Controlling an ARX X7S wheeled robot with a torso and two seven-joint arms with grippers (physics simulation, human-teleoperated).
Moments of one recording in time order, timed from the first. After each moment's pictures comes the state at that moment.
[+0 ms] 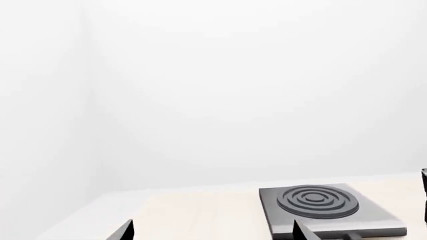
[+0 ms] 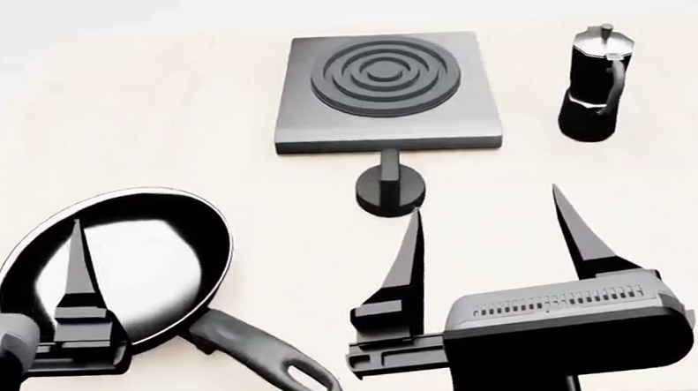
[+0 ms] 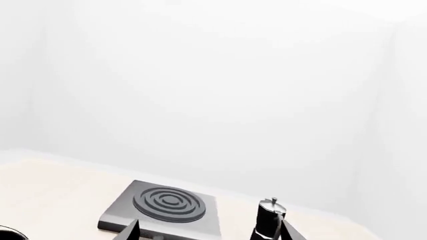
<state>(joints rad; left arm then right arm) -0.22 -0.19 0.15 0.73 -0.08 -0.65 -0.26 0.29 0.20 -0.22 -0.81 -0.05 0.80 0.17</state>
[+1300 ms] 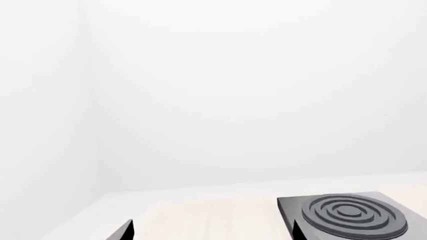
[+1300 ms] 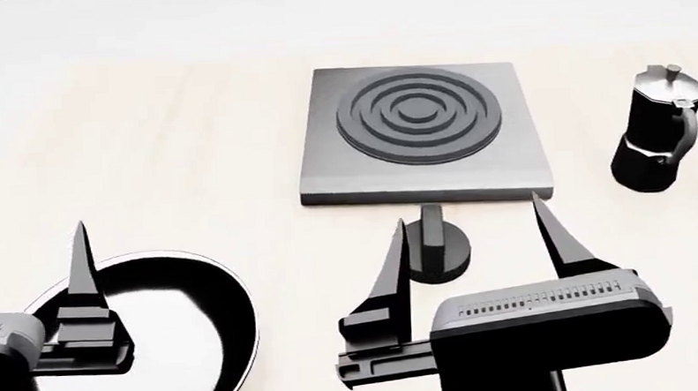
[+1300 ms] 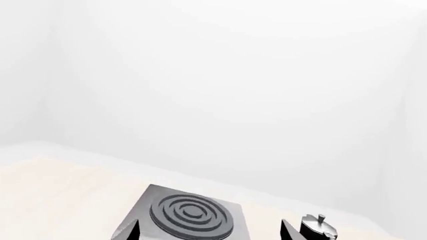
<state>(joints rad) -0.23 -0.22 0.17 0.72 -0.10 -0.64 -0.30 0.29 0.23 -0.24 -0.80 0.00 0.82 0.18</state>
